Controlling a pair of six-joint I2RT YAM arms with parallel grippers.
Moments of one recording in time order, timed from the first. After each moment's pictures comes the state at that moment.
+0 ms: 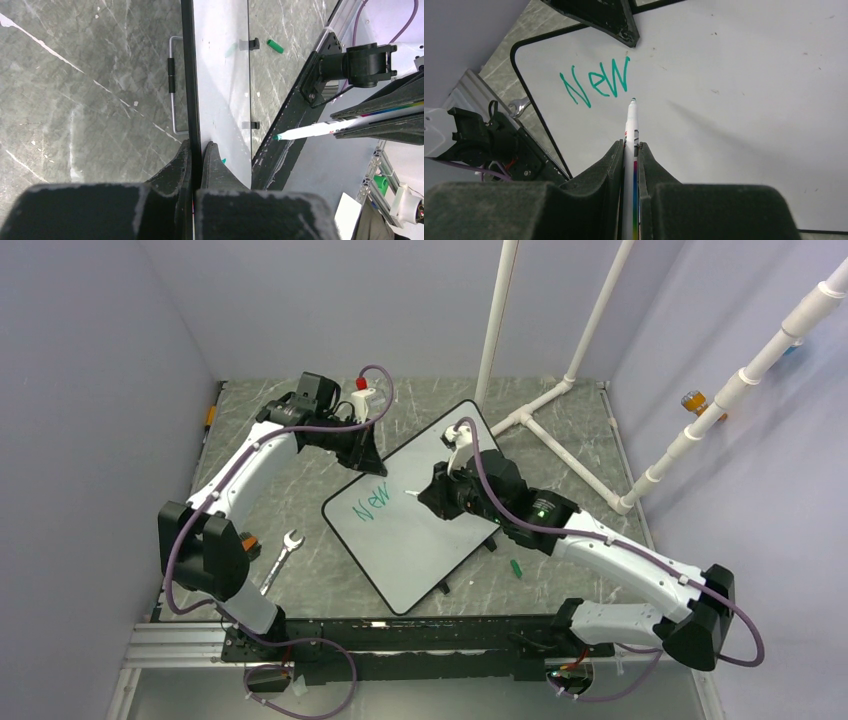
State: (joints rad) left arm -0.33 1.61 1.46 -0.83 0.78 0.10; right arm 0.92 1.12 1.02 -0.32 0.06 0.40
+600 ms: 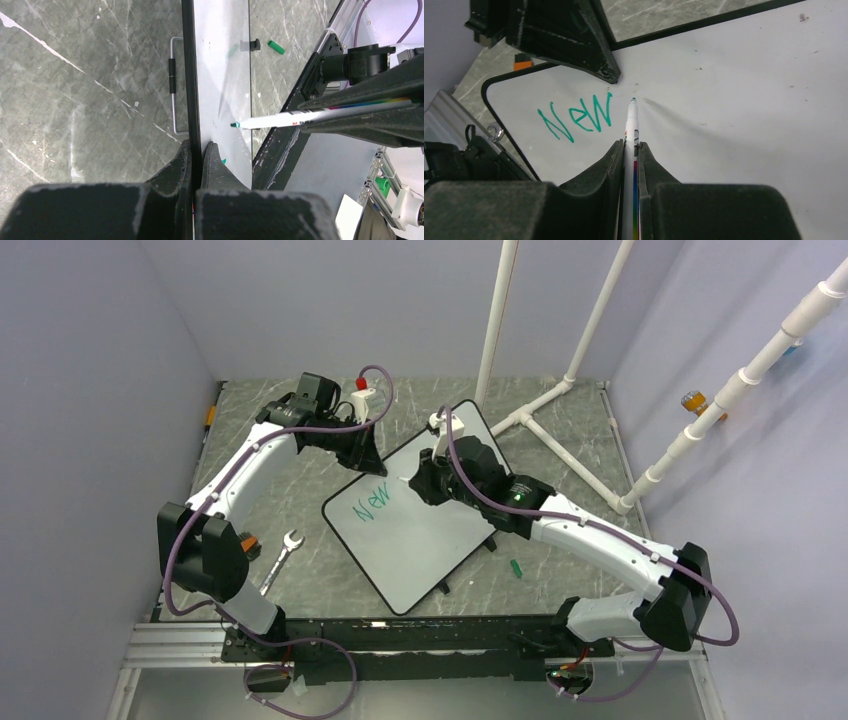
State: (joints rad) left arm -0.33 1.59 1.45 -0.82 0.77 0.09; right arm 0.91 1.29 1.13 -0.30 0.11 0.39
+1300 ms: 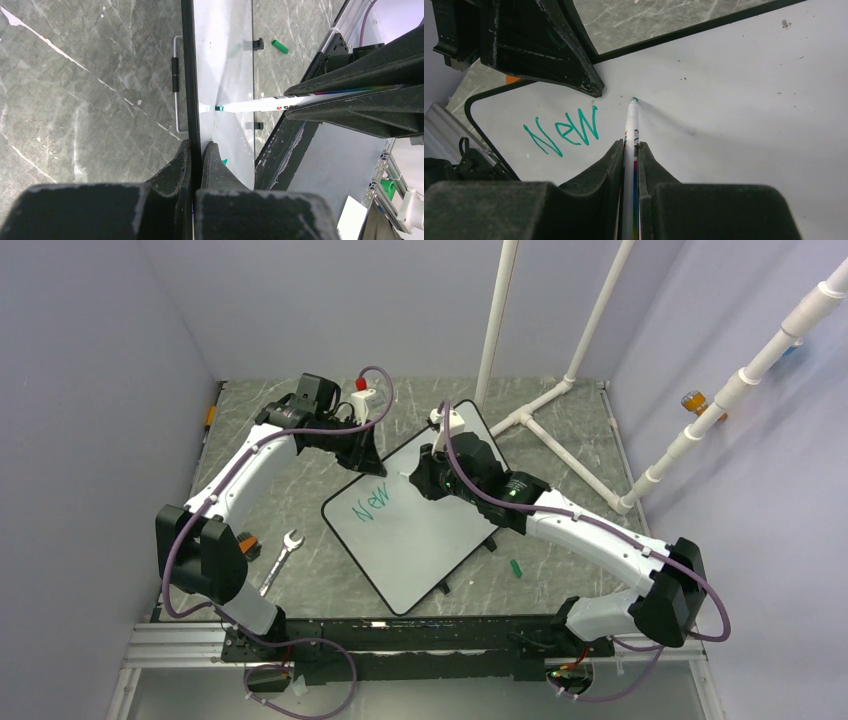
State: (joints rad) left arm -0.34 1.58 1.45 -0.82 0.75 0.09; right arm 0.88 1.33 1.13 -0.27 0.12 0.40
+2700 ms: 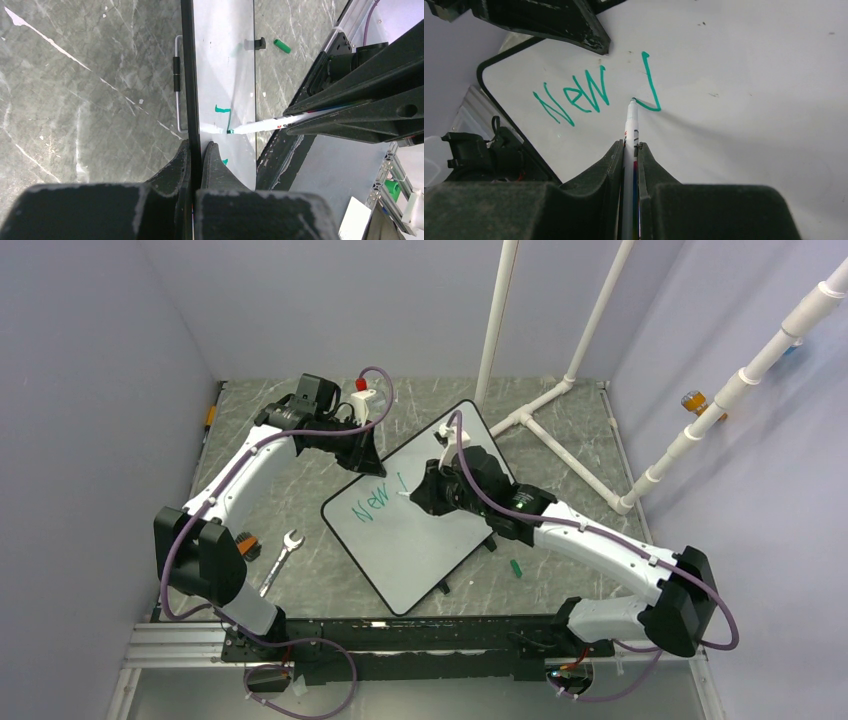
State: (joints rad) left arm -0.34 1.57 1.44 -0.82 0.74 0.09; right arm 0.88 1.25 1.00 -0.23 0.02 0.52
